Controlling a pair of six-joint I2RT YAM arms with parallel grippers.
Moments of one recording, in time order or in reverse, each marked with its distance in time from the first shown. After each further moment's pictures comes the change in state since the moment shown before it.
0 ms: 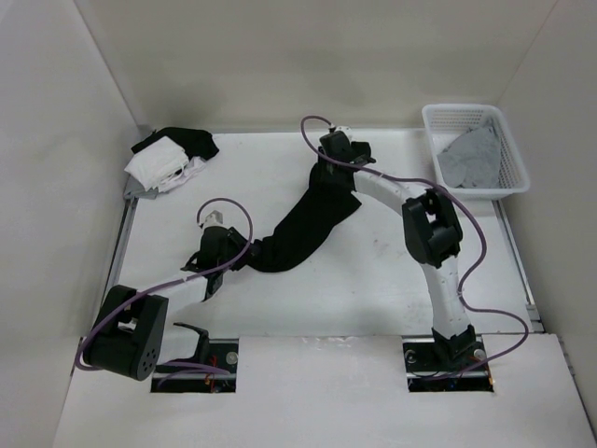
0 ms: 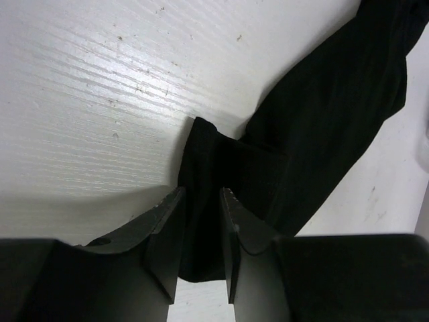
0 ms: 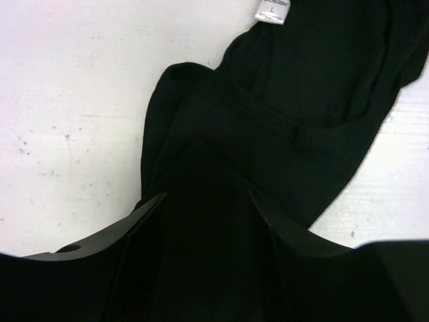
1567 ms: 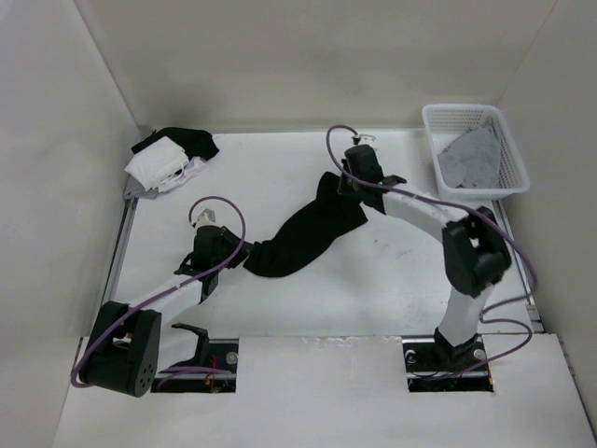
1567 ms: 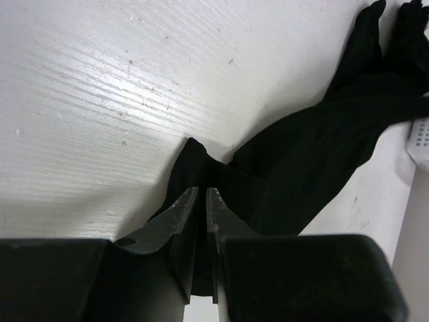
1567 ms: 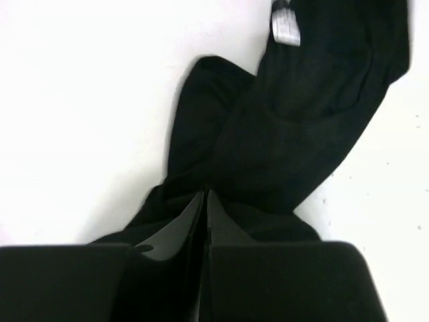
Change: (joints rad) left arm 0.039 -0.093 0.000 -0.052 0.002 -0.010; right arm -0.017 -0.325 -0.406 0.152 -0.064 0.069
